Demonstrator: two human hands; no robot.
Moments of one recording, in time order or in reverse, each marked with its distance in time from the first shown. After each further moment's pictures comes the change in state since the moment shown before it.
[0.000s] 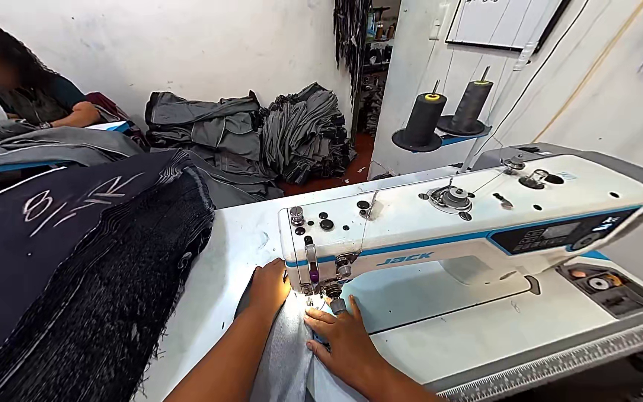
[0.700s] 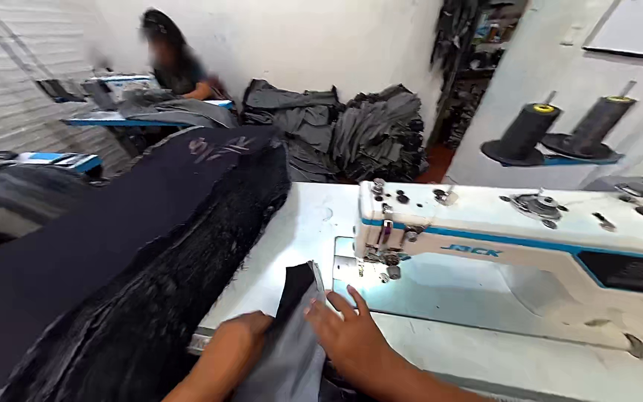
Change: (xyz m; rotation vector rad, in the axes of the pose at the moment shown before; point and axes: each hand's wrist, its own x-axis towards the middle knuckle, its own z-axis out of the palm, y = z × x) left_hand -0.247 -0.052 -0.068 -0.018 0.093 -0.026; right_hand -0.032 -0.065 0.020 -0.262 0.371 -0.810
